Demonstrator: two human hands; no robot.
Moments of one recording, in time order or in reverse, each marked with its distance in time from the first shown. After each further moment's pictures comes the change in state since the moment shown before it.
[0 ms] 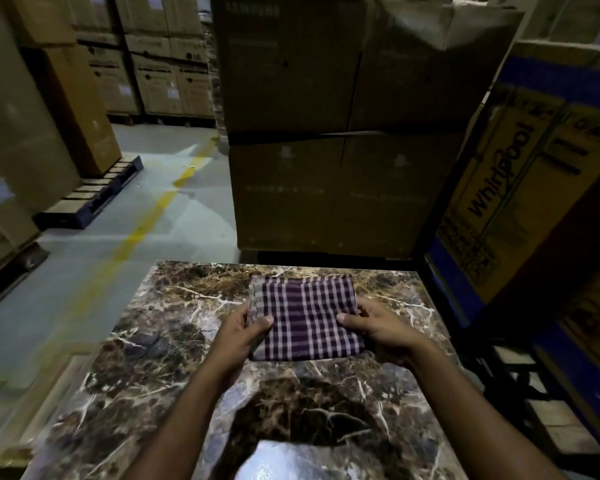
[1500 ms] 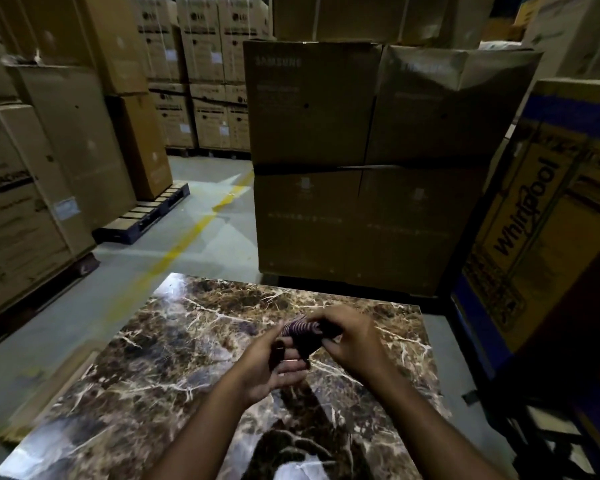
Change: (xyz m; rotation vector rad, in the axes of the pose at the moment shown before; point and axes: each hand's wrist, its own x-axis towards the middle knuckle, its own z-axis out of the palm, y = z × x) left_hand -0.006 -0.025 0.117 -0.167 0.001 -0.365; right_hand -0.011 0.003 -0.050 -0.949 0.210 -0.988
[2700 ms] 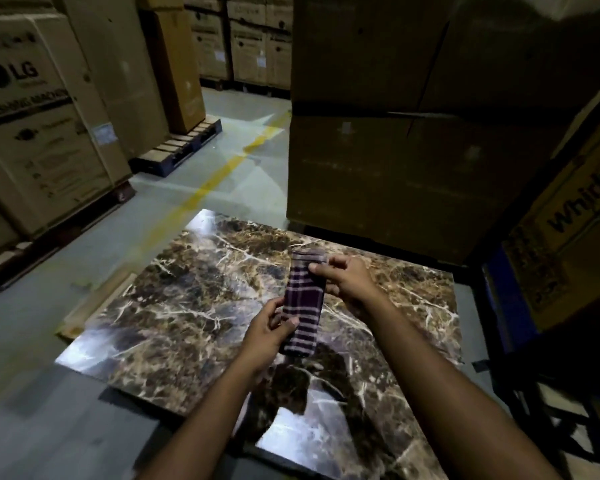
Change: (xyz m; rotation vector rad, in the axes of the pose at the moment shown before) left_hand -0.007 -0.072 -0.051 0.109 0.205 0.370; right_hand 0.045 -0.001 0.060 0.881 -0.197 0.867
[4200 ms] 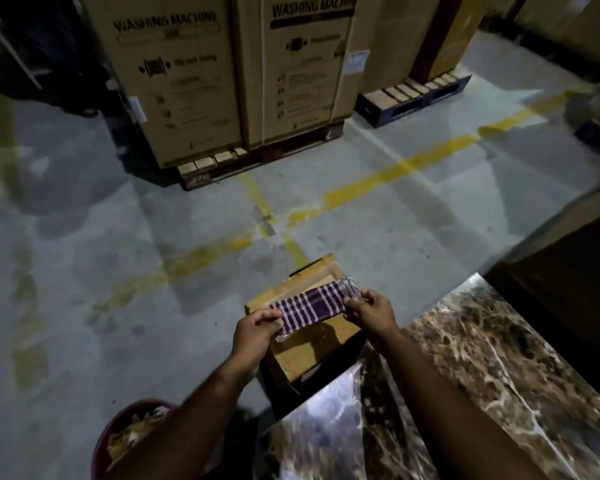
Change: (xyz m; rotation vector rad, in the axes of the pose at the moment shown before) left_hand 0.099 0.036 -0.566 -0.161 0.945 -0.272; right_hand 0.352 0.165 0.538 -0.348 -0.347 0.346
